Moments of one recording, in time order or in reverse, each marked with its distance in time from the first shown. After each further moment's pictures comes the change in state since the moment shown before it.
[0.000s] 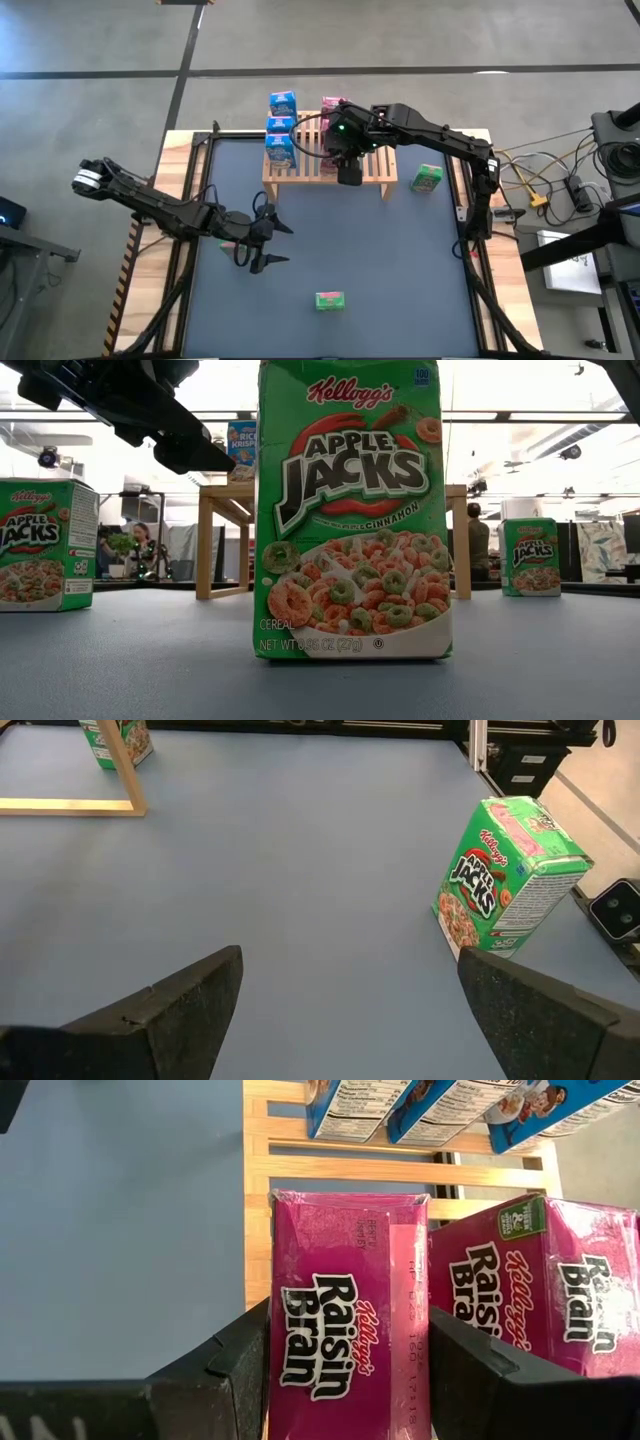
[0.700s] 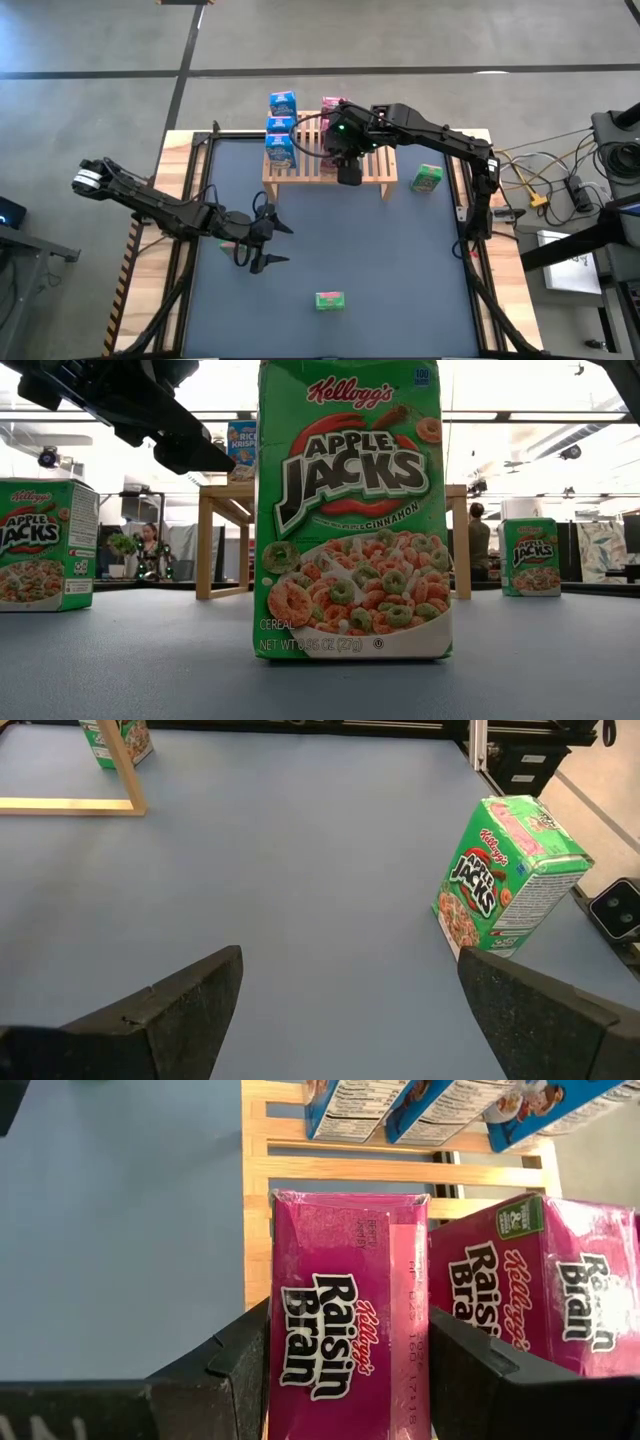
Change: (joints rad) left arm 0.000 0.000 -0.001 0.000 0.000 0.000; right arm 0.000 0.000 0.000 0.001 0.000 0.010
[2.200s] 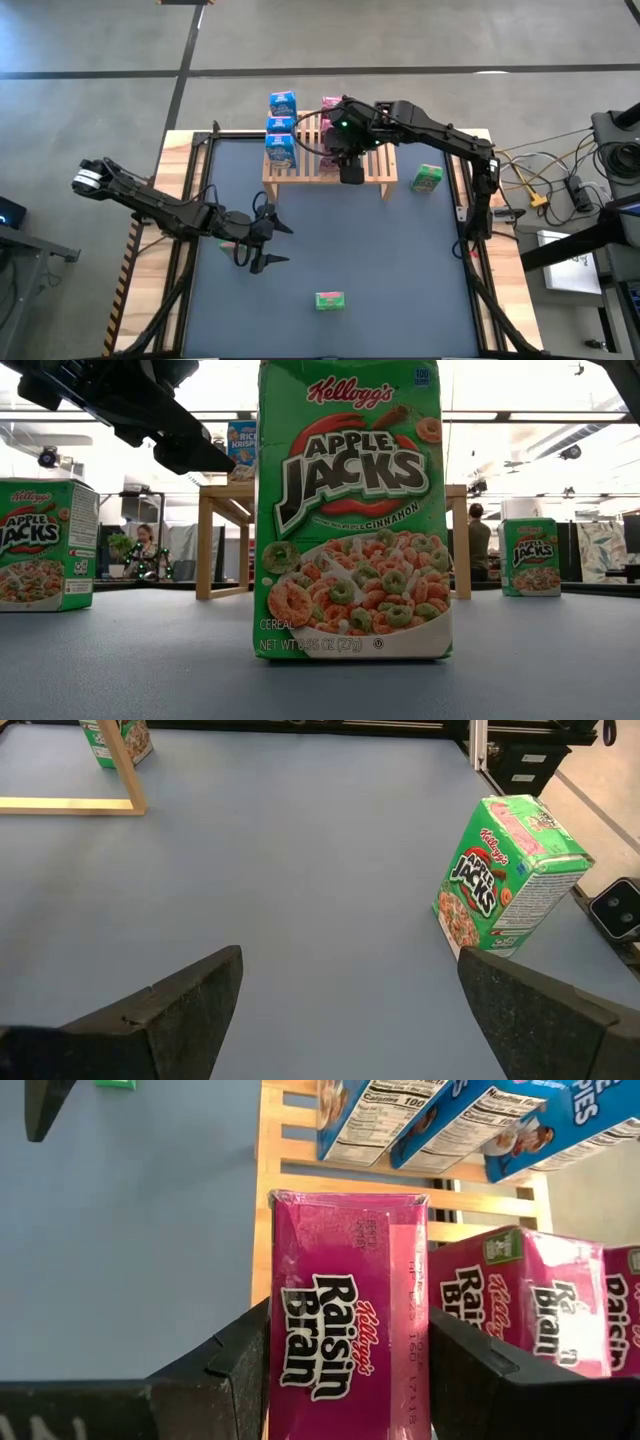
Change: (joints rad) left arm 0.000 0.000 -0.001 0.000 0.000 0.000; right arm 0.000 0.000 0.048 -0.017 -0.029 -0.064
